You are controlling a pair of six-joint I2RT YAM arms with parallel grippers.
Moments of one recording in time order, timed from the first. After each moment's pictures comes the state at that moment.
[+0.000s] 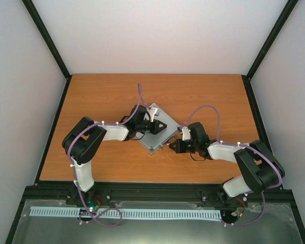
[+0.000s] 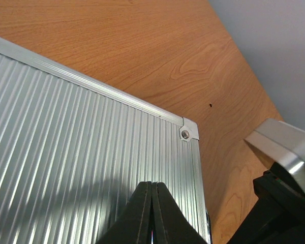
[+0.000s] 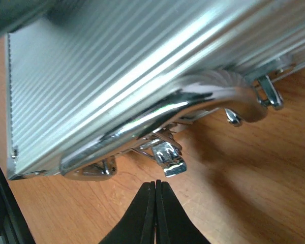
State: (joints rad) left arm -0.63 1.90 0.91 0.37 0.52 -0.47; right arm 0.51 1.48 0.48 0.15 -0.53 0.48
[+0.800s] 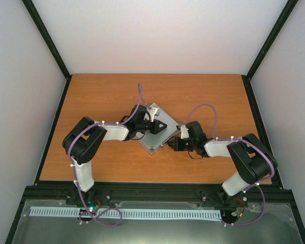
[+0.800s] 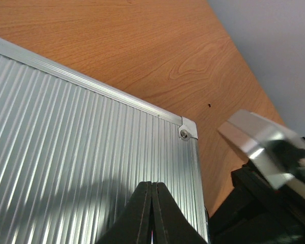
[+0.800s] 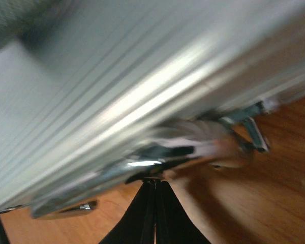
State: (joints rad) left arm -0.63 1.90 0.91 0.37 0.53 -0.47; right arm 0.51 1.55 0.51 0.23 -0.50 0.50
